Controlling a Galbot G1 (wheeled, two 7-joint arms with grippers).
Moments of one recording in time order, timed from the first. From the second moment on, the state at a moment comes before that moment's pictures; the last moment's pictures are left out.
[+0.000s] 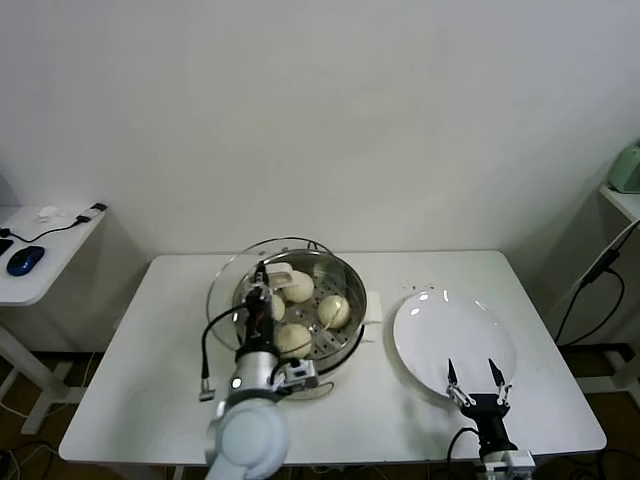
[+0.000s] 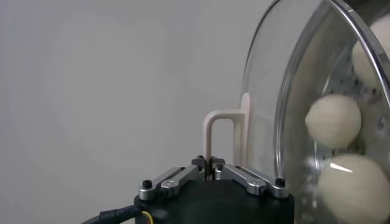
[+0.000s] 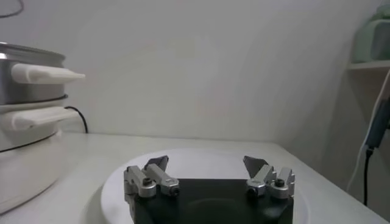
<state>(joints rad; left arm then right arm) 1.19 -1.43 -0.04 -2.06 1.55 0.63 0.23 -1.54 1.36 0.60 1.67 0.17 0.29 0.00</state>
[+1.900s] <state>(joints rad) 1.14 -1.46 0.05 -1.88 1.58 0.63 0.17 -1.56 1.35 0.61 1.64 0.19 0.39 0.01</state>
